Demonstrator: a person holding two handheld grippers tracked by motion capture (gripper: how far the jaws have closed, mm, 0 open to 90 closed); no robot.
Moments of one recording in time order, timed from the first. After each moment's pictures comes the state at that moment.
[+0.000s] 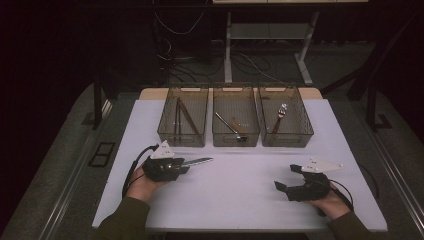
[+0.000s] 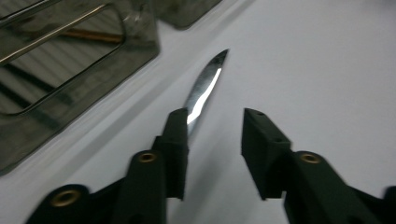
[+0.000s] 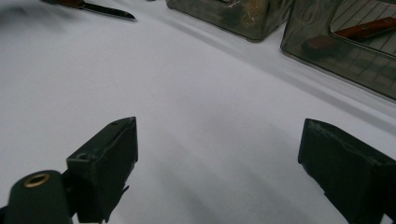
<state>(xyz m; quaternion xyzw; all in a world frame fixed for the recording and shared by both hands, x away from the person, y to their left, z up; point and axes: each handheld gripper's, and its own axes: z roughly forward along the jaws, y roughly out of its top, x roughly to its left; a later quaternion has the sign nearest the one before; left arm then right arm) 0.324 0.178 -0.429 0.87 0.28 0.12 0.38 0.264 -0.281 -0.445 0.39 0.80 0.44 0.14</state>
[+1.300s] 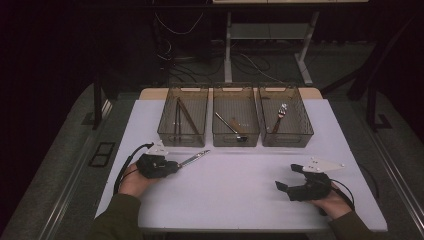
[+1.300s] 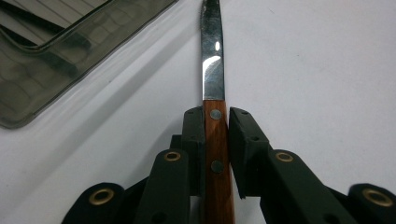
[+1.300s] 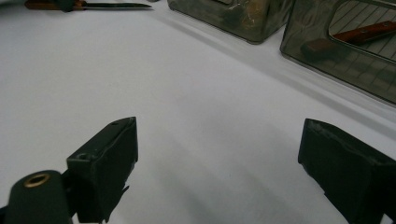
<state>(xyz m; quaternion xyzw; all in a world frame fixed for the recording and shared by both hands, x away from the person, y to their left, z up) 0.339 0.201 -0.443 0.89 0.28 0.08 0.35 0.264 -0.284 -0.443 0.38 0.80 0.44 0.14</state>
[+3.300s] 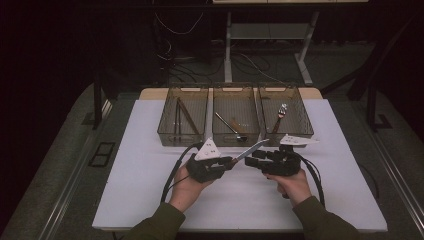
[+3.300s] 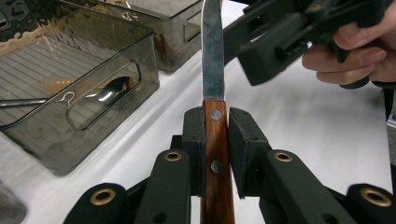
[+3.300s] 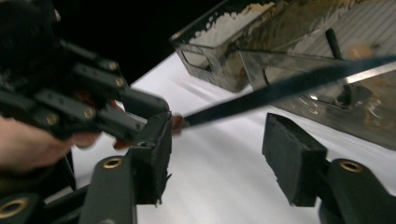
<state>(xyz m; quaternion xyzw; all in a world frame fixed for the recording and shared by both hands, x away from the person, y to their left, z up) 0.296 0.053 -0.388 0.84 0.22 0.11 0.48 0.312 -0.213 -0.410 0.39 0.72 0.58 -0.02</state>
